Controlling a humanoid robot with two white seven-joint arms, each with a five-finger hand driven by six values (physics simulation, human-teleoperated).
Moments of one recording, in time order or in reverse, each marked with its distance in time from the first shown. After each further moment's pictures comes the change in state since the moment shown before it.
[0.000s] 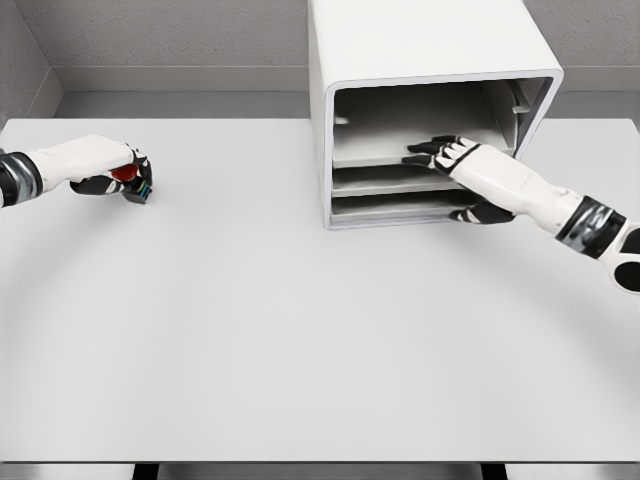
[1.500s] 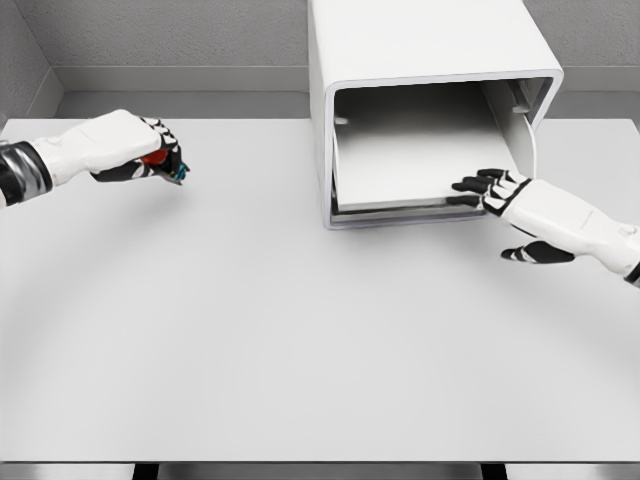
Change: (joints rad) left arm 0.112 0.037 0.019 -0.372 0.133 -0.001 -0.001; right arm 0.212 -0.249 -0.094 -0.222 -0.060 0.001 -0.014
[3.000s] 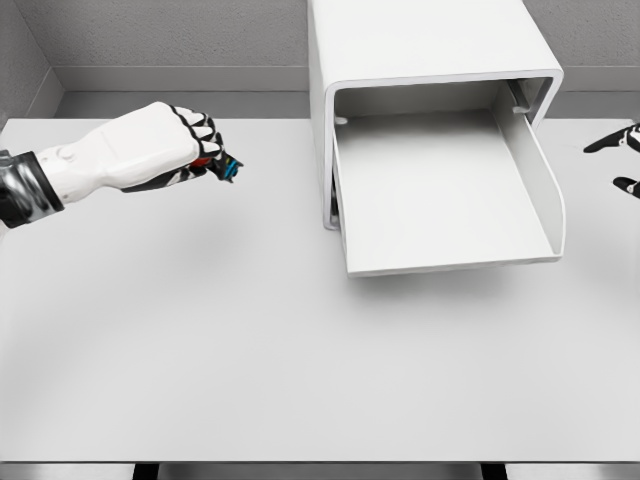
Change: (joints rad) left arm 0.114 0.002 0.045 -0.387 0.107 0.001 0.000; right arm 0.181 -0.061 -0.384 0.116 -0.144 -0.001 0.016
